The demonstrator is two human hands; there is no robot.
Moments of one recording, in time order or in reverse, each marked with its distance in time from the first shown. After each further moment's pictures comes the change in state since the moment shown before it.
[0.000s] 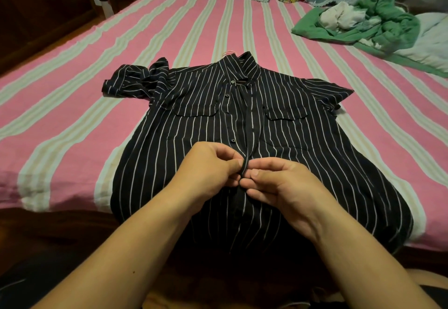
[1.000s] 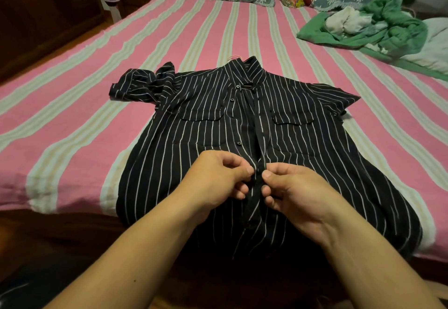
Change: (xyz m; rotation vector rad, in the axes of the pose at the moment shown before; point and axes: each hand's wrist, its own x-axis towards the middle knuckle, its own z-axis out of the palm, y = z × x) left_hand -0.006 0.001 -0.001 -0.082 -0.081 -0.033; right_hand 0.011 0.001 -0.007 0.002 -0.026 0.051
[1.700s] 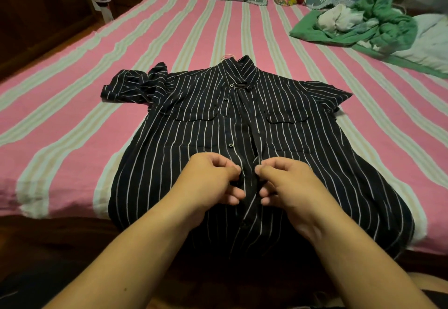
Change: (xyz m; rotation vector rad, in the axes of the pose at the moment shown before) left_hand -0.002 0.000 0.005 -0.062 0.088 -0.109; right_hand -0.003 -0.002 0.008 -0.212 0.201 -0.139
